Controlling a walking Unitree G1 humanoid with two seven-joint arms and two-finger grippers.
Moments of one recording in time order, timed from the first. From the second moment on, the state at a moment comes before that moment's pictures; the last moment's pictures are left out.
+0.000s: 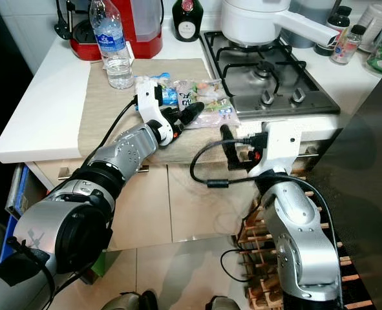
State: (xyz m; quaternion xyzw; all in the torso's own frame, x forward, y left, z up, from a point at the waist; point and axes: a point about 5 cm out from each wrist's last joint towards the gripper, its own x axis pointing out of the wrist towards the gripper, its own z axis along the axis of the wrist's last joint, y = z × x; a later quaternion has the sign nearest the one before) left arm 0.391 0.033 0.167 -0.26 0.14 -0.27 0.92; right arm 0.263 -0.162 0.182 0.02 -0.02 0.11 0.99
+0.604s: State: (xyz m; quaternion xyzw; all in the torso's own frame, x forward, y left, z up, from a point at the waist) left arm 0.383 0.014 0.164 -0.23 0.14 -0.32 0.91; right arm 0.253 -0.152 0.180 0.03 -0.01 0.16 0.99
